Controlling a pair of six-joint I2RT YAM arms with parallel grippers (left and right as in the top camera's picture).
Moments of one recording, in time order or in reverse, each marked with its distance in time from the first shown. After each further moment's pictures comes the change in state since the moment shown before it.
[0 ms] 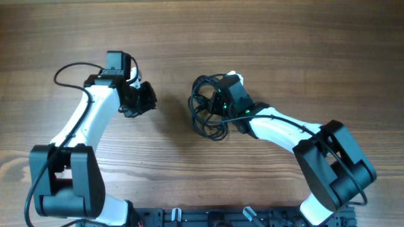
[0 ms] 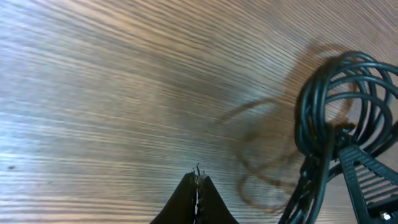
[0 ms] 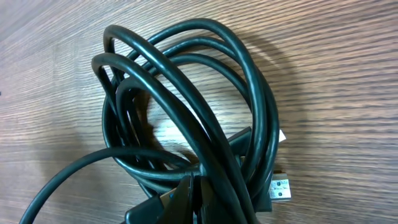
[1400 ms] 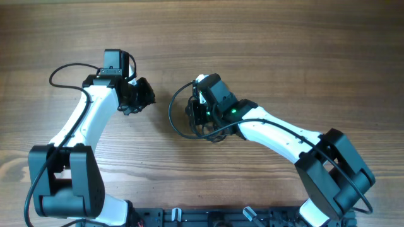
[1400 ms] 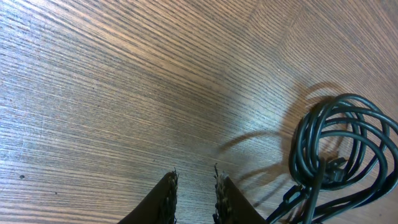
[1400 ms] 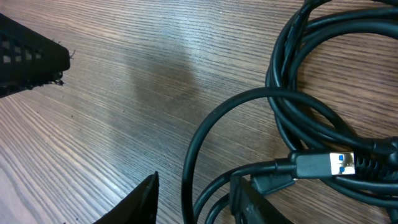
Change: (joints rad) left arm 0.019 0.000 -0.001 0.051 -0.040 -0.097; right arm 0.126 -0.029 0.142 -0.183 -0.166 -0.264
